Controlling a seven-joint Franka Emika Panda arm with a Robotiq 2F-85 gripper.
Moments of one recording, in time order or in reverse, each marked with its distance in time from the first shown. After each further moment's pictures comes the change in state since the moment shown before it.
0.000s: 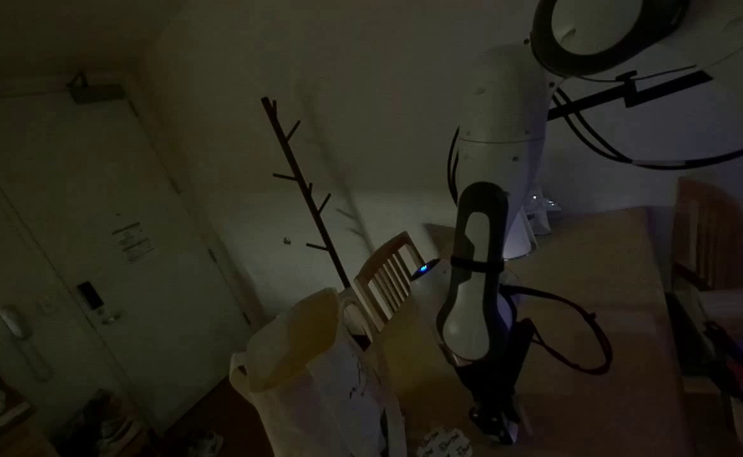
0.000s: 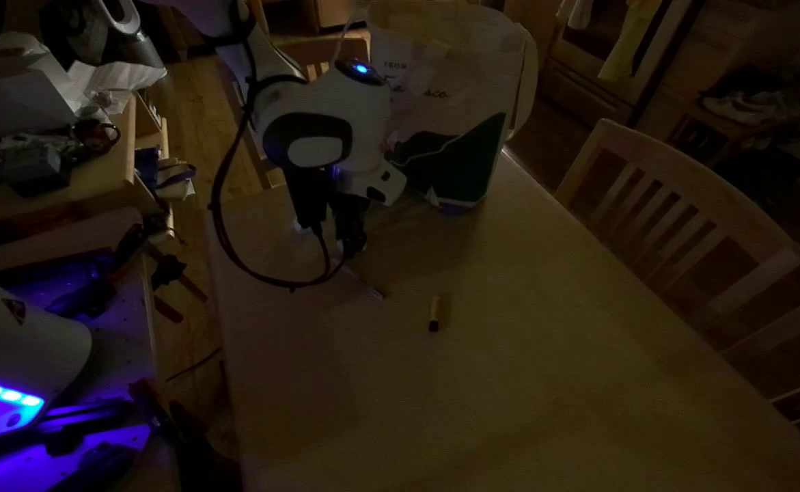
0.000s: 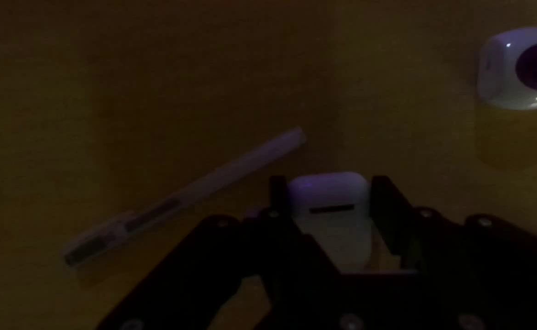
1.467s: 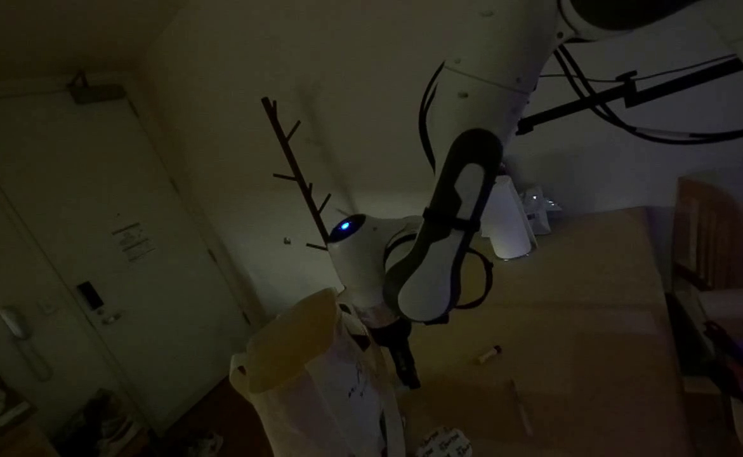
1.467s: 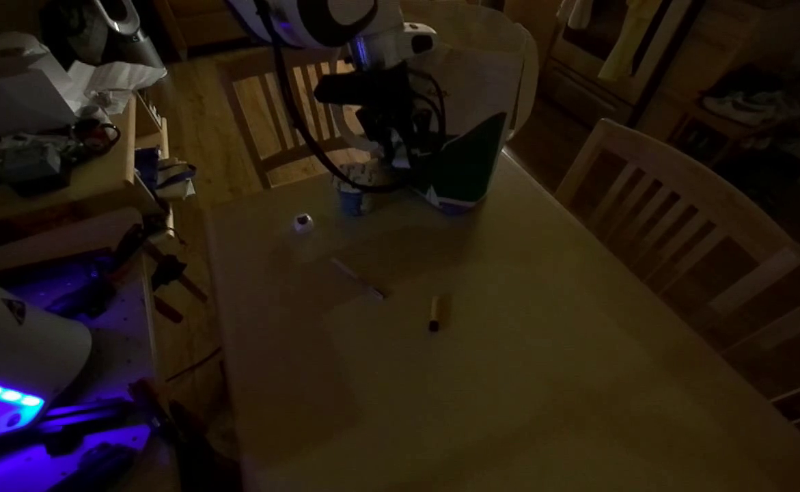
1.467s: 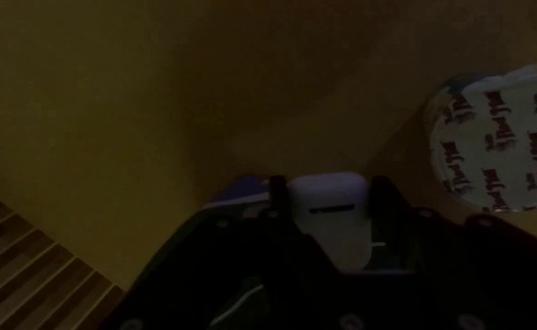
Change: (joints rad) arm 0.109 -0.124 -0.021 0.236 -0.427 -0.111 -0.237
